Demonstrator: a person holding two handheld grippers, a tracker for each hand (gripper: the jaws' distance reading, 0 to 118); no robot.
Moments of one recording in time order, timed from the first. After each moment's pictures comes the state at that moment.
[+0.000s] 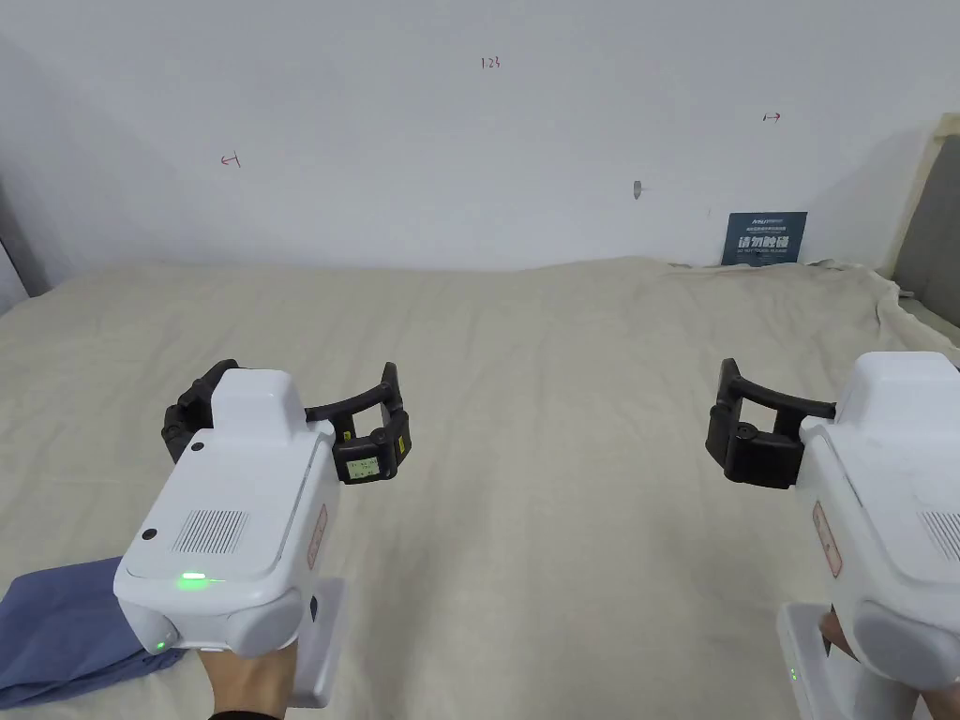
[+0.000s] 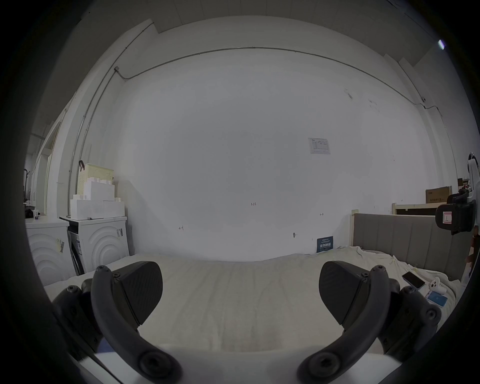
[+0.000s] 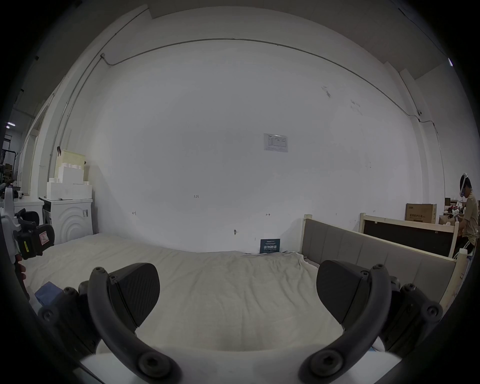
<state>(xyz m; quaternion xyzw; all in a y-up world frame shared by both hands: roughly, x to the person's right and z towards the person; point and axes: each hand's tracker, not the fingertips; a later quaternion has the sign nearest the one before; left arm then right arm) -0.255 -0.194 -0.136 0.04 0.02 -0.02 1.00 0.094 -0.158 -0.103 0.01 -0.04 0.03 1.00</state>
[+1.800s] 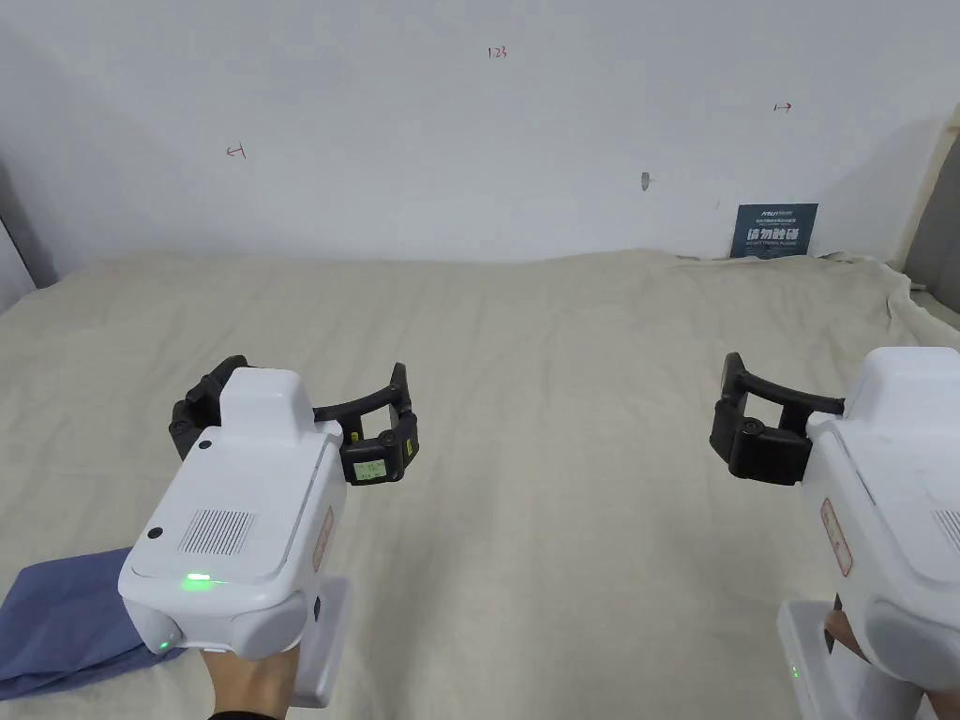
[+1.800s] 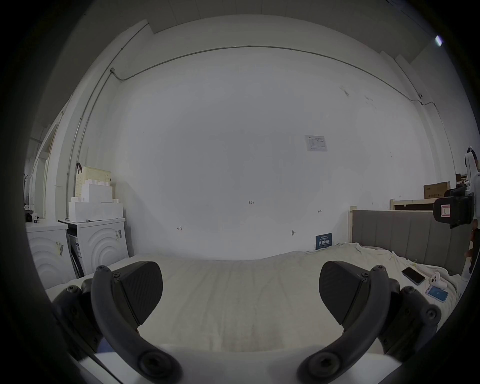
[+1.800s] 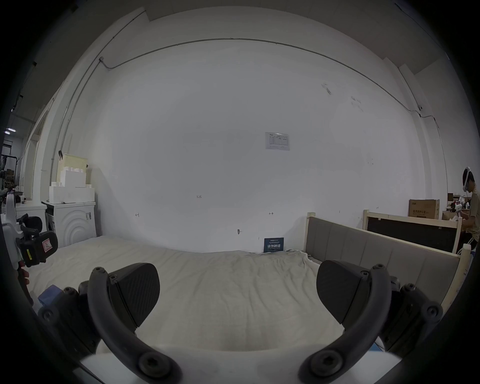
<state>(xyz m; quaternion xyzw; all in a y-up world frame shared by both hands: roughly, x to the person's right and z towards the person) -0.253 -0.197 -0.135 0.04 0.02 -0.03 1.00 0.096 -0.160 -0.106 0.01 -0.03 0.02 1.00</state>
